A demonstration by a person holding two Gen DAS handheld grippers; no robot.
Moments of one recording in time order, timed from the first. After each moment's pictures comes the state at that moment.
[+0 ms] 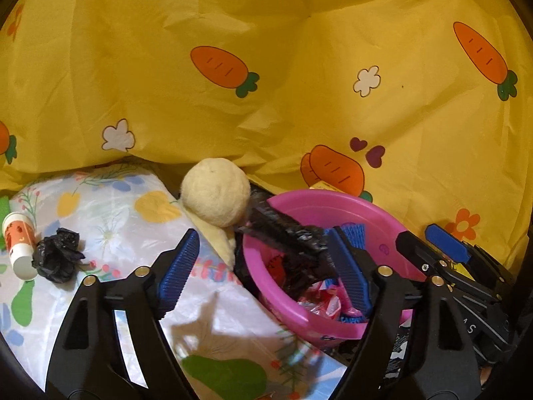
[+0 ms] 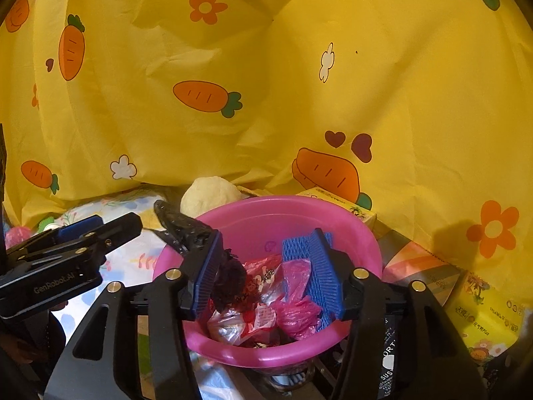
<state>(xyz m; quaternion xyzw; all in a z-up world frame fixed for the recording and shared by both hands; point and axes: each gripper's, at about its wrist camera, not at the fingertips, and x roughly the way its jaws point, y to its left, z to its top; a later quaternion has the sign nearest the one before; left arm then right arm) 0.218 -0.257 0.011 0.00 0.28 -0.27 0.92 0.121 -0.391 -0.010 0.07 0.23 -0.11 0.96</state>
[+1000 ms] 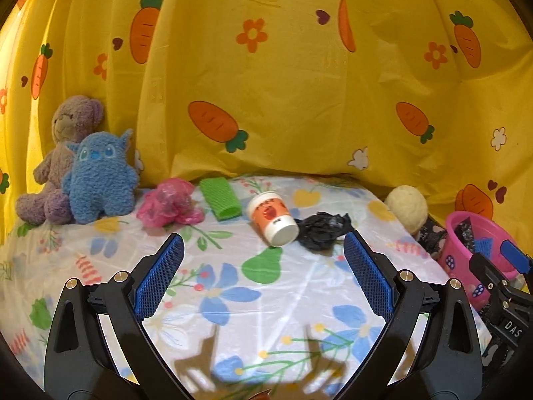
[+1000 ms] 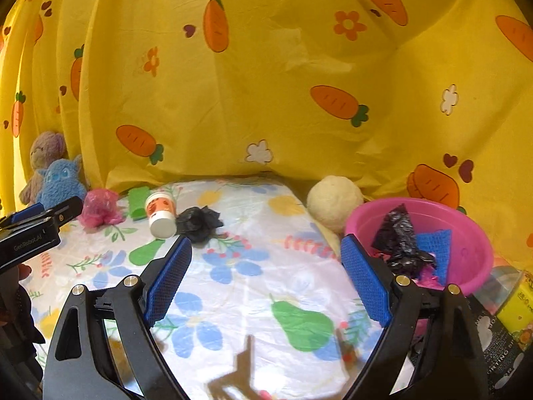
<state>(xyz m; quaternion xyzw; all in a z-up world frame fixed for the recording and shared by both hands) 0.132 0.002 0.042 -0.01 0.22 0.04 0.97 0.102 -0.208 -0.006 0.02 0.21 0.04 0.98</state>
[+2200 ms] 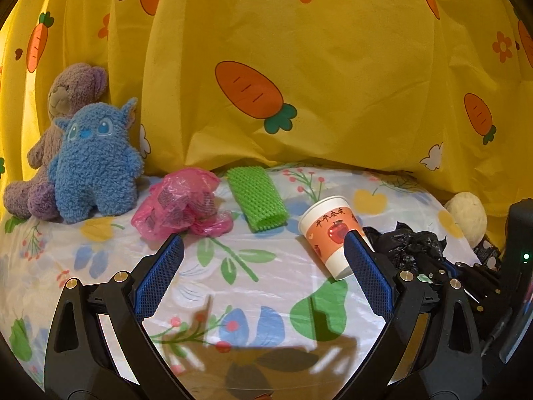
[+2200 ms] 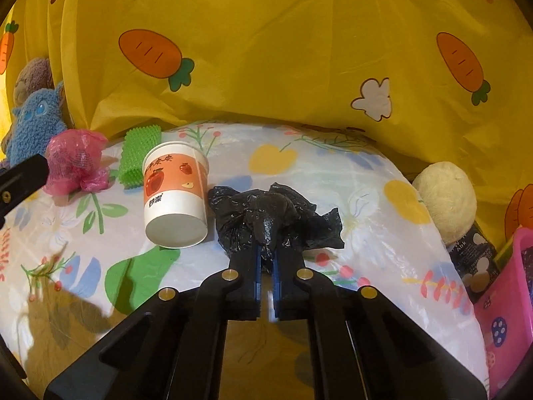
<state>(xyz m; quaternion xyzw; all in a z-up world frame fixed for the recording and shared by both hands) 0.253 0.050 -0.005 -0.03 0.26 0.09 0.96 0.278 -0.099 -0.081 -0.04 0.32 0.09 0.94</state>
